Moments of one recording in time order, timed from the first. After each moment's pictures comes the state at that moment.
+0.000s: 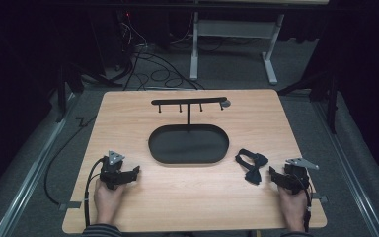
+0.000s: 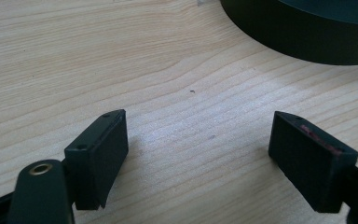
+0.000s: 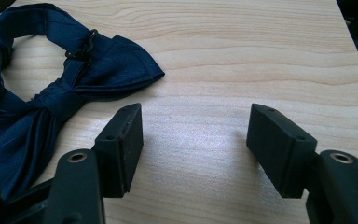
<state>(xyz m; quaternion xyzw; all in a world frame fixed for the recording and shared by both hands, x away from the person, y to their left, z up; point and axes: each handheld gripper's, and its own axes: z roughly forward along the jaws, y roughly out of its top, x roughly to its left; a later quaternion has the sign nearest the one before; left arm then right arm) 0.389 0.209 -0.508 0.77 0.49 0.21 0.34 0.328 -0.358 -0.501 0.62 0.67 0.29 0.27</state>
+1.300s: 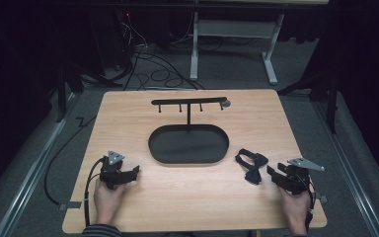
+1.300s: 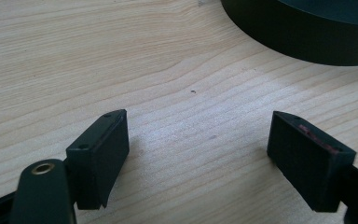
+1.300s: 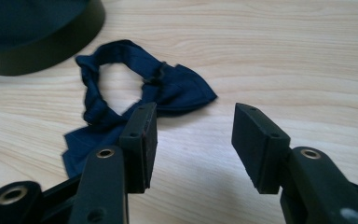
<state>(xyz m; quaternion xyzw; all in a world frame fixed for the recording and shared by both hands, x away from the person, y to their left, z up) 0.389 0.210 -0.508 0.77 0.49 0.21 0.34 0.316 -0.348 -0.477 0.59 0.68 0.36 0.24</state>
